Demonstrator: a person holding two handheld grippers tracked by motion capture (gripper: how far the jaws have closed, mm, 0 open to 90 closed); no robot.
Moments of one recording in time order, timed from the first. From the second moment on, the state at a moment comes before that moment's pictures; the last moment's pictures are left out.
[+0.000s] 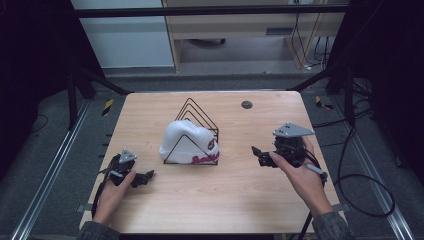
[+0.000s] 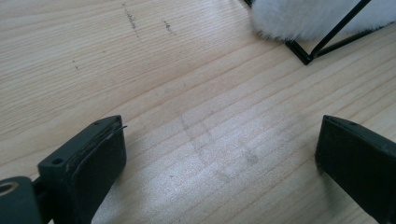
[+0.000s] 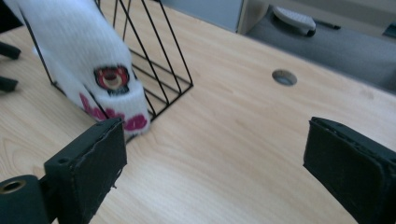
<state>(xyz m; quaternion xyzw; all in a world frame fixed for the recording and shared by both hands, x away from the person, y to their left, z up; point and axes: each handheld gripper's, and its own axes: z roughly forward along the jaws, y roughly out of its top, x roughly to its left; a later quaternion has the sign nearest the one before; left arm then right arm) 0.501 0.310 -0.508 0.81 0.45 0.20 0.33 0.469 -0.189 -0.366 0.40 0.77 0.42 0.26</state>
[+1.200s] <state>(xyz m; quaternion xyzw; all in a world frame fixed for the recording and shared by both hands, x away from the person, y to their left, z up) 0.500 0.310 -0.508 0.81 0.45 0.20 0.33 0.460 -0.219 -0.478 0.45 0.78 0.36 0.22</state>
